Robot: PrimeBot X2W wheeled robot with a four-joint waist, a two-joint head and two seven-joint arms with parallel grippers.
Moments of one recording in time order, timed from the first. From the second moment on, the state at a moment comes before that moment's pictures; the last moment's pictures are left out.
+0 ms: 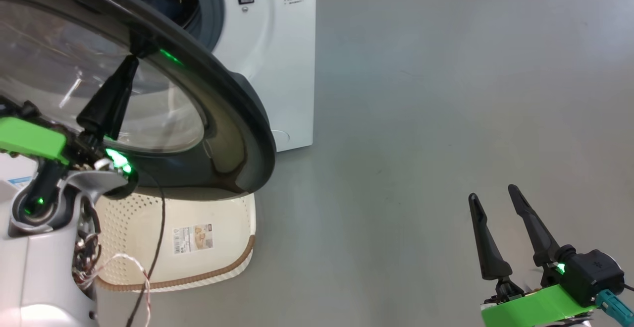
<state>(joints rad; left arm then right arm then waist) -0.67 0.14 0.02 0.44 -1.75 -0.12 0.58 0.01 -0.06 0.02 -0.08 0.18 0.12 -0.25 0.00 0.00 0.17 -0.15</state>
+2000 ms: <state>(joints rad) 0.14 0.17 -0.03 -0.26 -0.53 -0.05 -0.04 0.11 -0.06 -0.02 -0.09 0.16 0.12 -0.25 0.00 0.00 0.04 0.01</state>
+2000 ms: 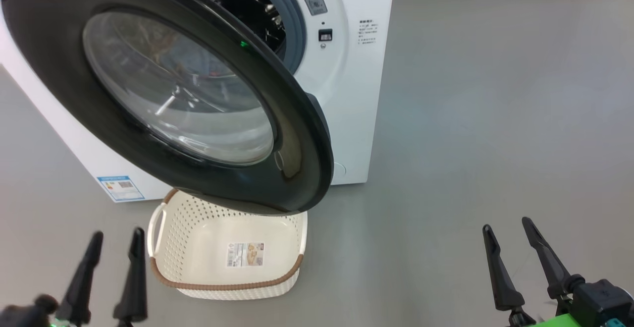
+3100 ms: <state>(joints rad) 0.20 0.19 -0.14 -0.17 -0.33 0.04 -0.06 0.17 -0.05 -0.03 -0.09 0.12 0.12 -0.22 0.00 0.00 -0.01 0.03</state>
